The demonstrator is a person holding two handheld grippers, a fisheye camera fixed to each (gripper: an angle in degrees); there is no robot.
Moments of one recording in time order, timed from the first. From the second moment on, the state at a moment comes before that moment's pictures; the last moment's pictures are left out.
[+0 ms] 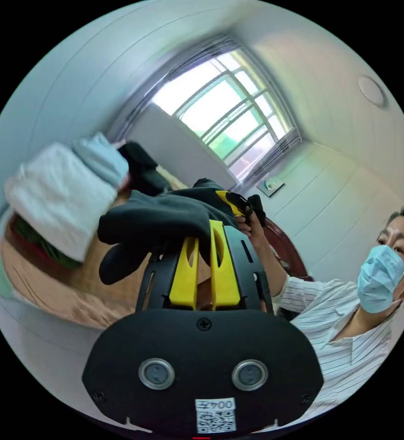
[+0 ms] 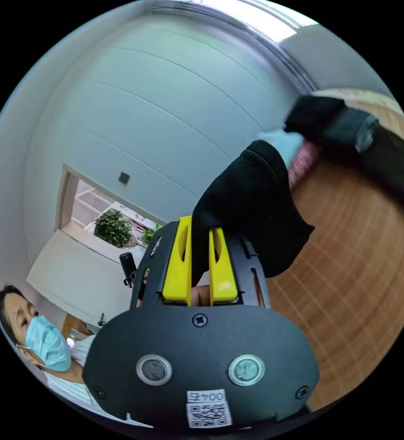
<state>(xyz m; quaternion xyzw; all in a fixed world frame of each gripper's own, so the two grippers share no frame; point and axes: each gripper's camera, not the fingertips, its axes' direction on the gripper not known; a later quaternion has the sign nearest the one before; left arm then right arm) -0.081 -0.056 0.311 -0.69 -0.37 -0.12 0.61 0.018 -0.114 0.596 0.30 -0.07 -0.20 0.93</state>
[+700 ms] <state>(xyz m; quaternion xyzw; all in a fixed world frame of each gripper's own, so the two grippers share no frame) -0.293 -0.191 0.003 -0.41 -0.50 -0.21 0.73 0.151 -0.320 0.808 0.23 -0.22 -0.11 0.94</state>
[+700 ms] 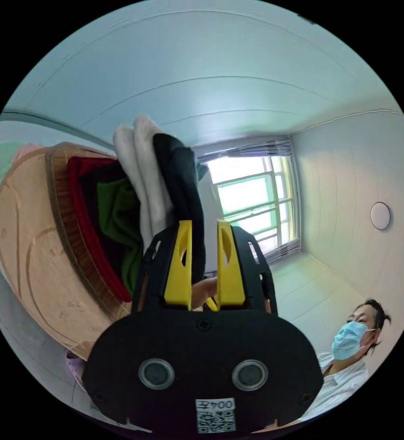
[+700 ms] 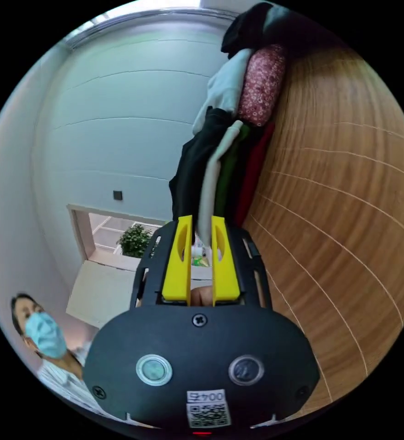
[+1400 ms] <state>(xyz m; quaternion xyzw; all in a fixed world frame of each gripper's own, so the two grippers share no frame) -0.103 0.357 -0.200 -0.88 -0.30 0.11 0.34 0.274 0.159 0.857 0.35 0.44 0.18 0.81</state>
